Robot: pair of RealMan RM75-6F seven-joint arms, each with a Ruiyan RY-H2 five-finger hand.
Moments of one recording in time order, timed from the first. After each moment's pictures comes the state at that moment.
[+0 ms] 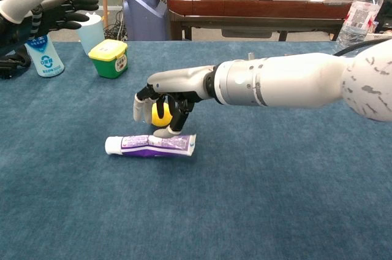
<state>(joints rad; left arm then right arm) -0.60 -1.36 -0.07 -1.45 1.57 1.27 -0.59 1.16 -1.65 0.17 -1.34 -1.15 0.55 -0.04</state>
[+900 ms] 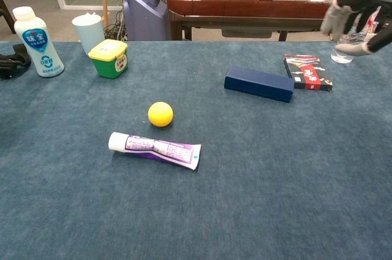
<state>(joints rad) -0.44 -1.19 -0.07 -1.52 1.35 1.27 -0.21 0.64 -1.15 0.06 -1.69 -1.18 1.18 -0.13</state>
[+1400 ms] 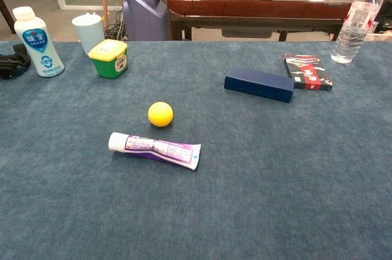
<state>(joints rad) -0.25 -1.17 -0.04 -1.58 1.30 1.47 0.06 0.31 -1.16 -0.03 -1.61 -1.26 1.49 -0.09</state>
